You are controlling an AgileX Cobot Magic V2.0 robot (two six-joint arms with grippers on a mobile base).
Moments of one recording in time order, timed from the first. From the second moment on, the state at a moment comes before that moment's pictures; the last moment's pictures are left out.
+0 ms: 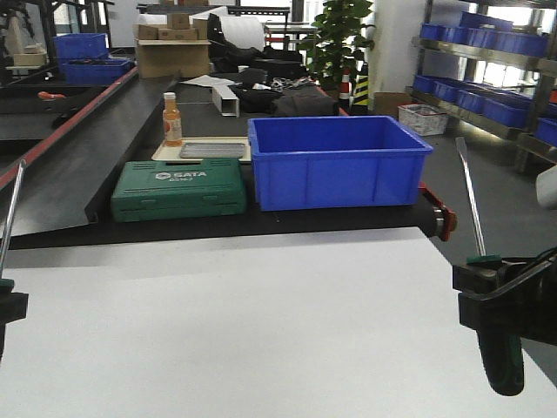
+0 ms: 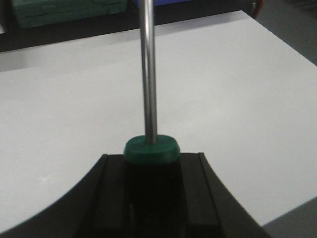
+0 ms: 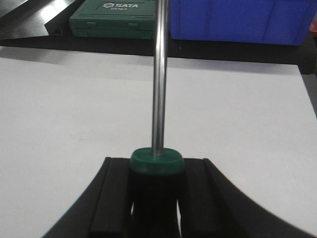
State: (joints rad) left arm -0.12 0.96 -0.96 -0.37 0.63 0.29; right arm 0.32 1.00 -1.00 -0.05 0.50 0.13
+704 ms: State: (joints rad) left arm -0.12 0.96 -0.96 -0.37 0.63 0.29; right arm 0.32 1.00 -1.00 -0.05 0.50 0.13
